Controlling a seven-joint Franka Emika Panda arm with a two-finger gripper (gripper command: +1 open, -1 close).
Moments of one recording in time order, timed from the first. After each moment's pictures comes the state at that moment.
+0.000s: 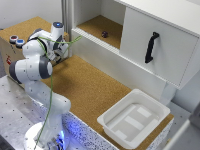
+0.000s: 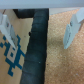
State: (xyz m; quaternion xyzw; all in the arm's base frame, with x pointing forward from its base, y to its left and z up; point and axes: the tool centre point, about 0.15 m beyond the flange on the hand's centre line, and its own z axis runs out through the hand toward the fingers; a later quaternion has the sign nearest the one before) arm 0.332 0.347 0.326 -0.98 -0.05 -0.06 0.17
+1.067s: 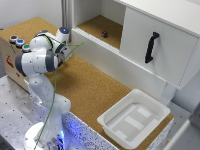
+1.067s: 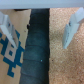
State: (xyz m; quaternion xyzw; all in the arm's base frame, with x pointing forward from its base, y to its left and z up) arm 0.339 0.359 0.303 -0.98 -0.03 -0.04 0.20
